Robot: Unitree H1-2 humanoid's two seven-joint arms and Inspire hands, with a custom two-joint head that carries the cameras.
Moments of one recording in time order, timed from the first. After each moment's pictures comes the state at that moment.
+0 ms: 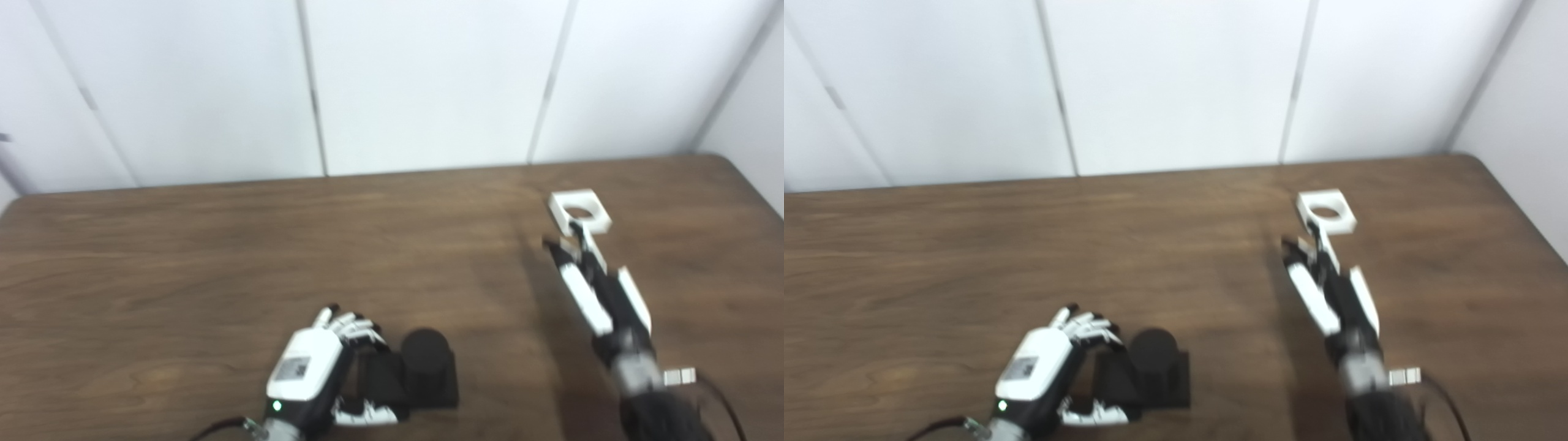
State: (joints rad) left arm 0.12 0.20 -0.46 -0.29 0.93 0.11 -0.10; right arm 0.09 -0.16 -0.07 -0.38 -0.04 0.26 -0.07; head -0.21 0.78
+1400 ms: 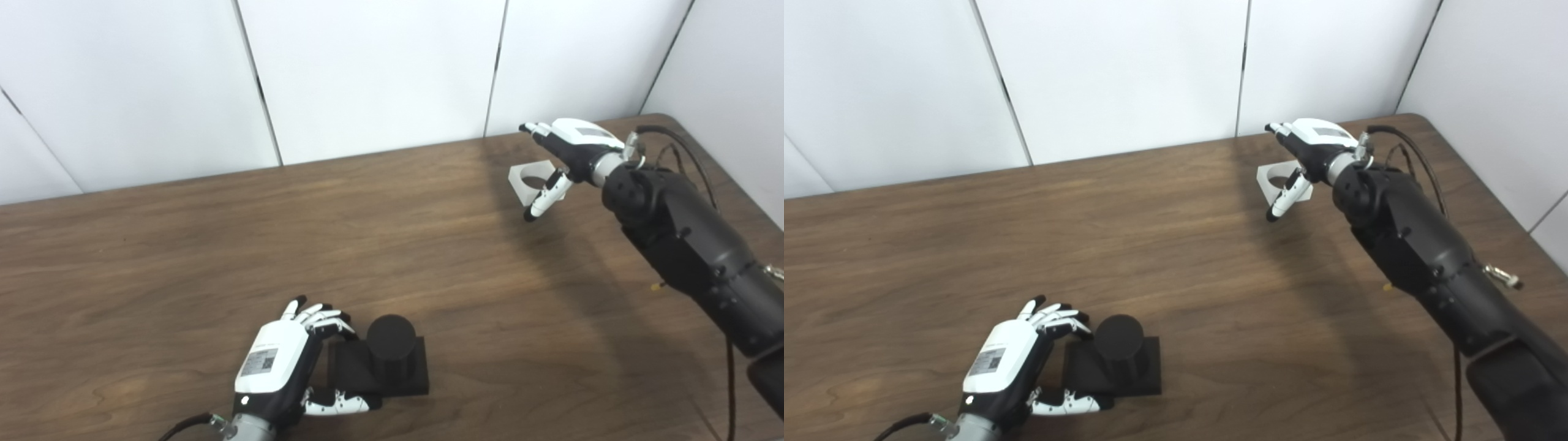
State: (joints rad) left arm 0.11 0.22 -0.44 -0.29 0.90 0.10 -0.14; right arm -0.55 -0.68 0.33 0.10 -0.73 0.46 0.47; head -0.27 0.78
